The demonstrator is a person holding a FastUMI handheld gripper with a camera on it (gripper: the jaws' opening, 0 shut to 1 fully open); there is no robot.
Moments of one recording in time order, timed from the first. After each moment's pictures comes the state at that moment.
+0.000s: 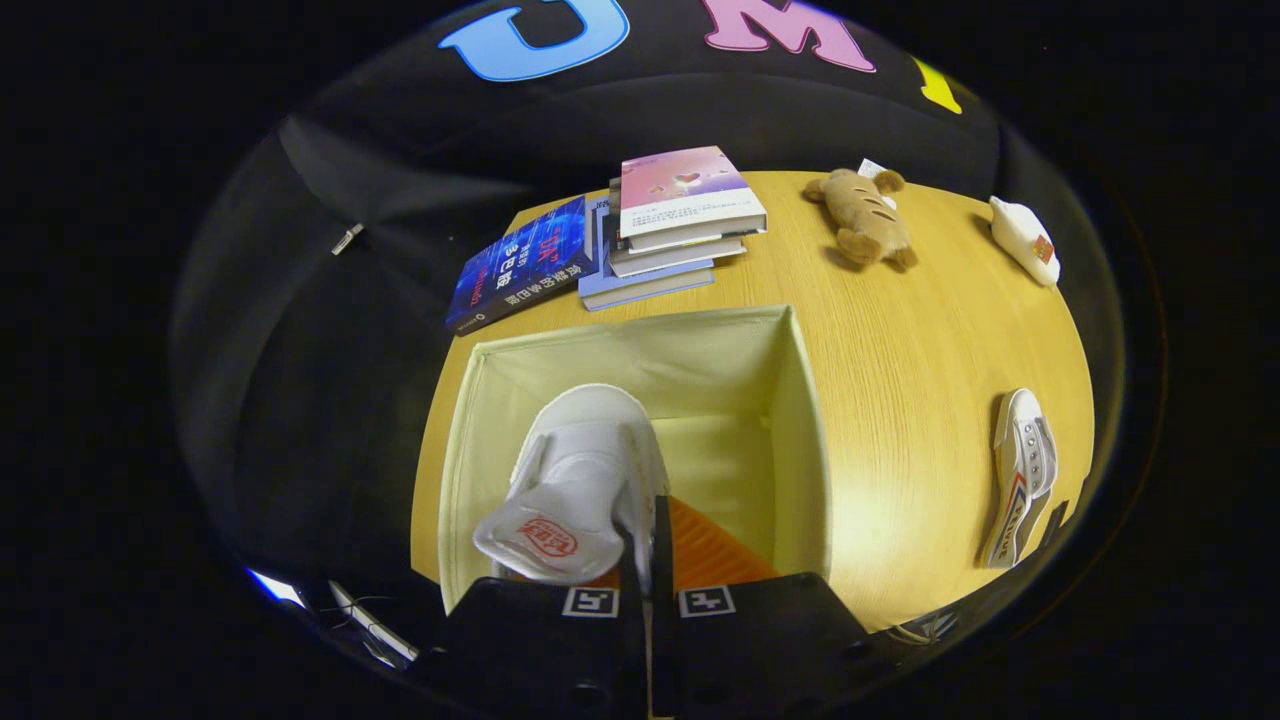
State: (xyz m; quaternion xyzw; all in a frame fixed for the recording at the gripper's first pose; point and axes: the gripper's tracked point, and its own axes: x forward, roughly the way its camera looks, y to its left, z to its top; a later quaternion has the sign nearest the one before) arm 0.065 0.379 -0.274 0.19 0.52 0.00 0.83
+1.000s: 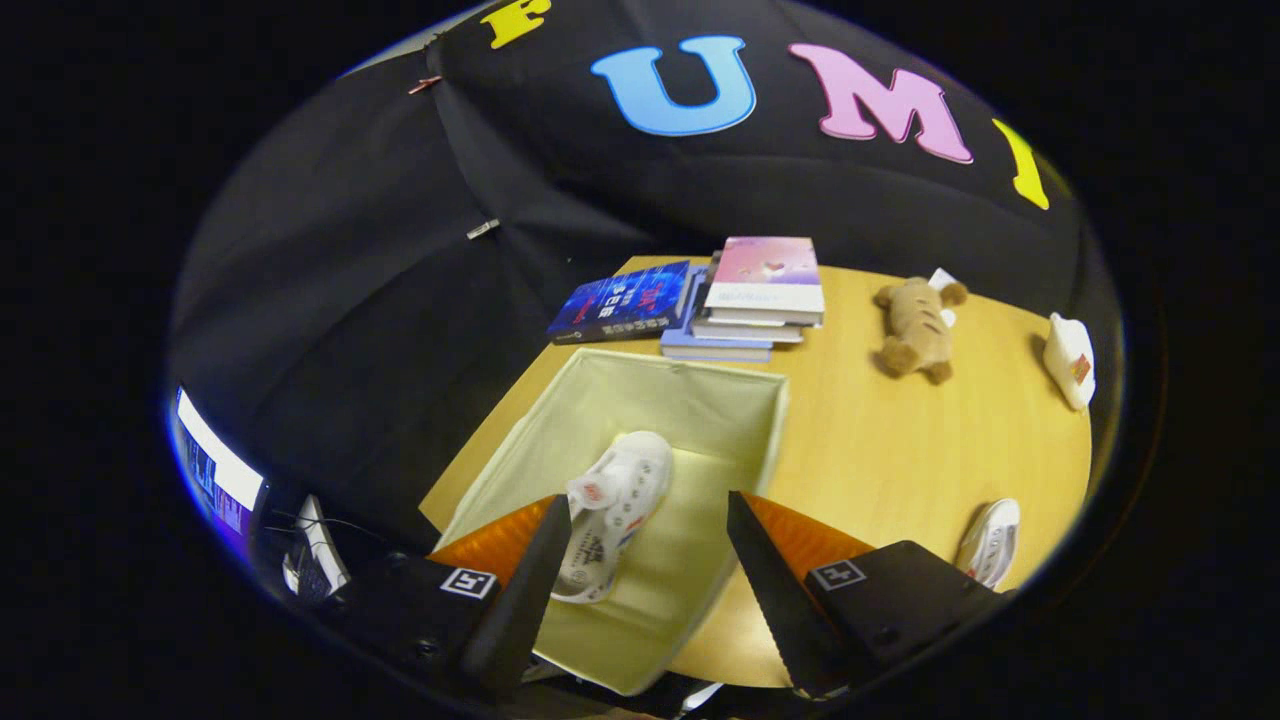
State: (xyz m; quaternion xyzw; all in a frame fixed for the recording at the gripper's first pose) arm 0.022 0.316 -0.203 0.12 0.38 0.15 0.90
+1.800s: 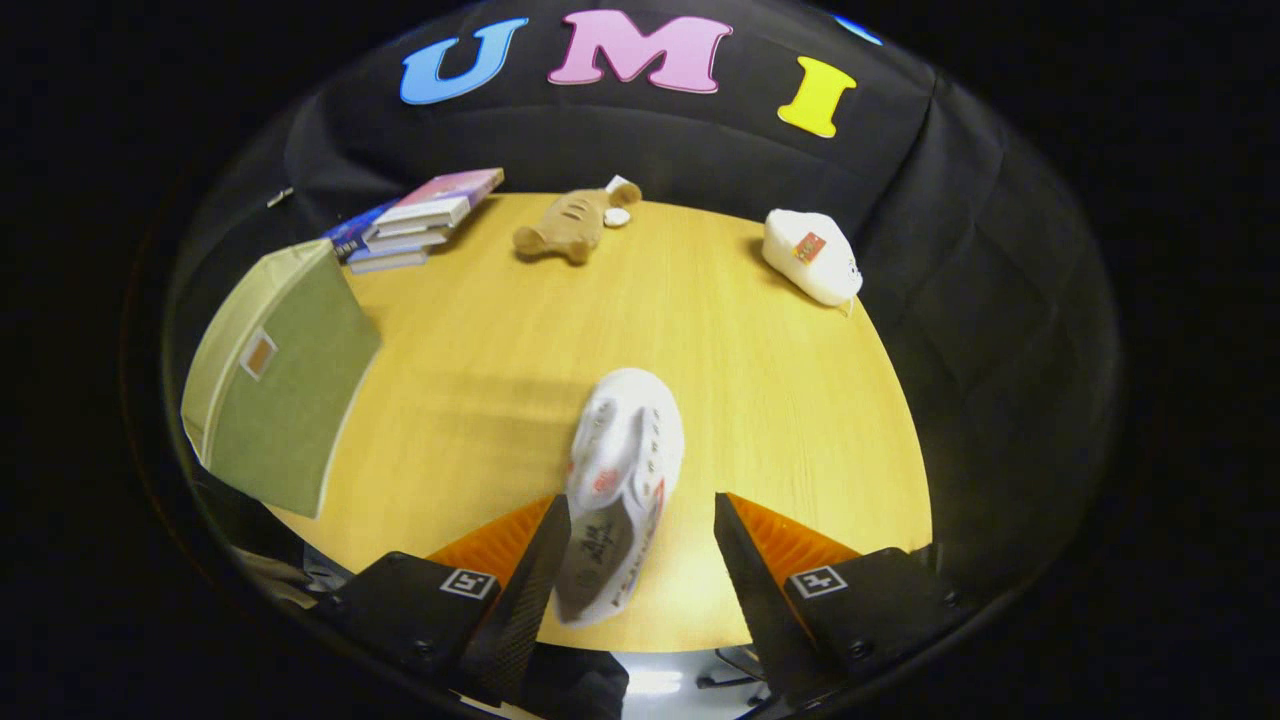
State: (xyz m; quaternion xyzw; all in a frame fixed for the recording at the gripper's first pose) arm -0.107 -0.010 -0.337 0.01 0.48 -0.09 0.87
